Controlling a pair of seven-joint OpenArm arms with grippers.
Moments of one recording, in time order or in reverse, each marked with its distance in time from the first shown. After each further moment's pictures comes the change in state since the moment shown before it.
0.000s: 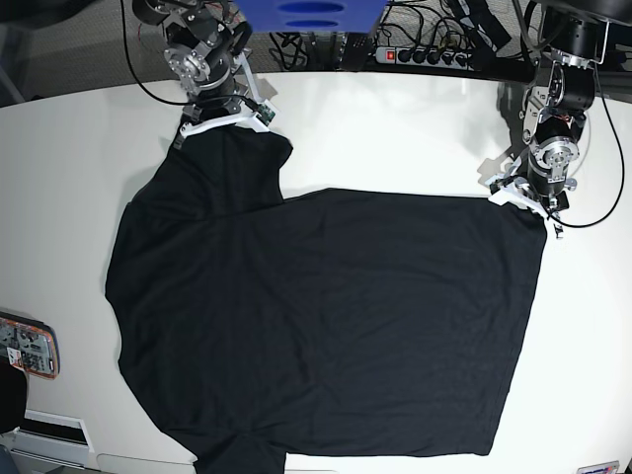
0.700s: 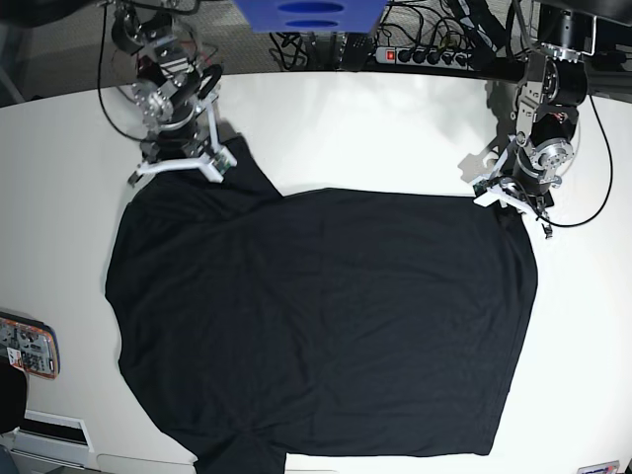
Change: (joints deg) left arm 0.6 2.8 -5.4 6.5 -2.6 -3.4 -2.6; right arm 5.9 -0.3 11.9 0.8 1.3 1.0 -0.3
